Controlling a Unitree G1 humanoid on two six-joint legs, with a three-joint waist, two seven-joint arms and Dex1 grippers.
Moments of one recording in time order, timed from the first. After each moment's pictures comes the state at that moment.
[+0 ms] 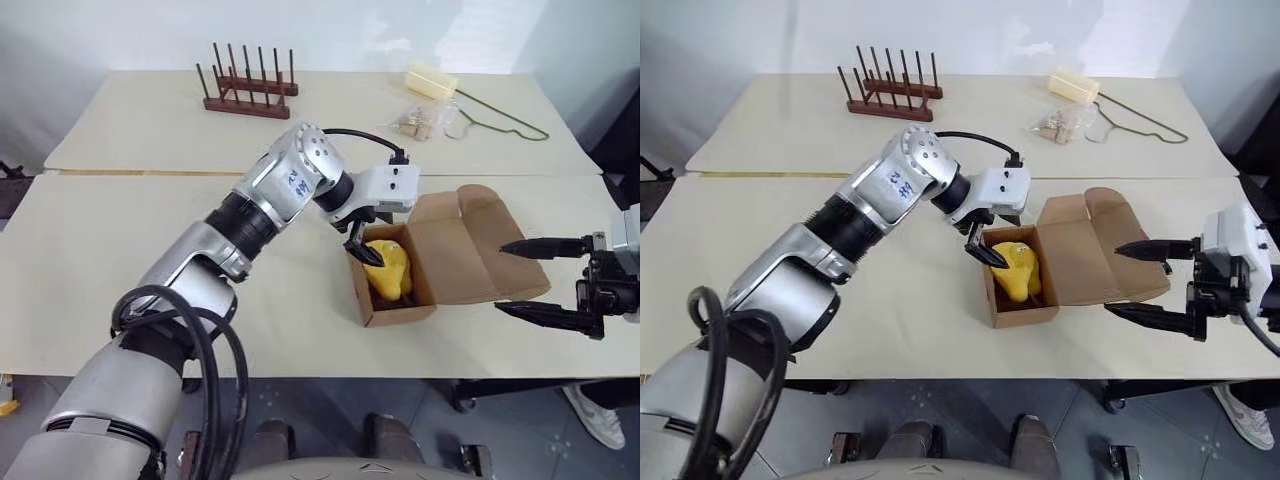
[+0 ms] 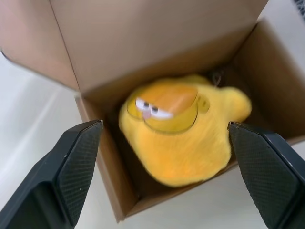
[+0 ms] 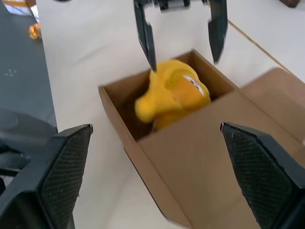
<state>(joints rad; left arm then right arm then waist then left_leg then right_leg) -1.42 0.22 -0.66 0.77 0.02 0.29 -1.25 -0.02 -1.05 -0.53 -0.33 0.72 0.55 1.31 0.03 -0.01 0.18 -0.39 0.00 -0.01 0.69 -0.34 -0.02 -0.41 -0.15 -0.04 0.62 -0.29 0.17</state>
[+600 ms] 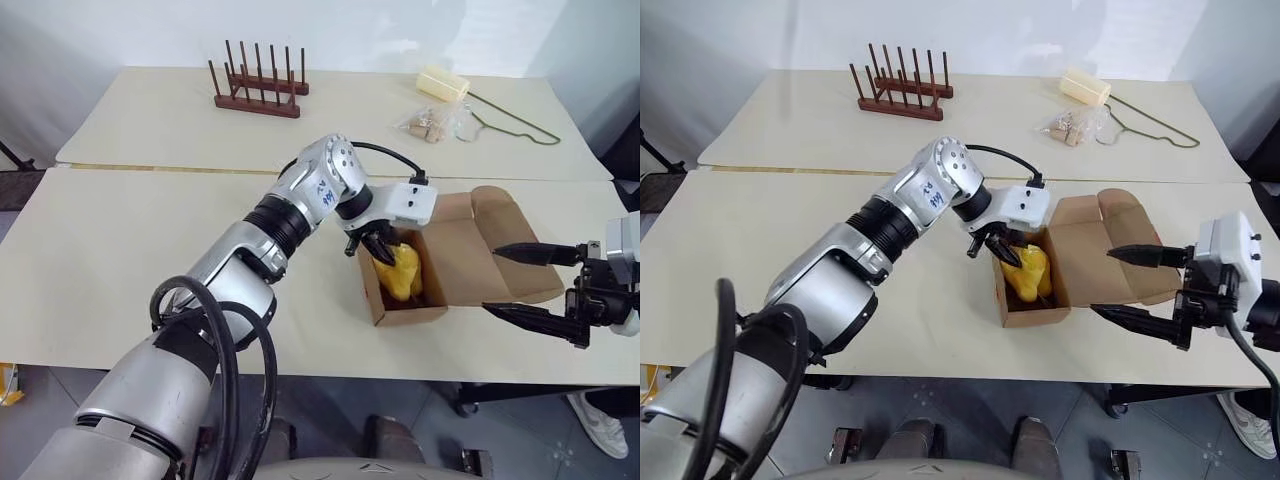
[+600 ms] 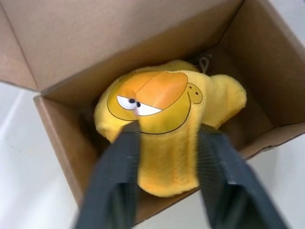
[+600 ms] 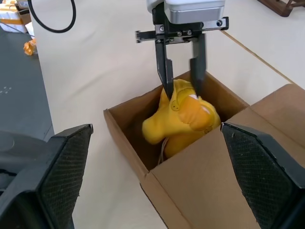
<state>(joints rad) -1.45 0.10 -0.55 0.96 0.14 0.16 -1.32 0.00 -1.01 -0.55 -0.39 0.77 0.58 1.21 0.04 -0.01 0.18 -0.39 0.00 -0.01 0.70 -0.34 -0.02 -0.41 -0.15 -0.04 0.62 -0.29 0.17</state>
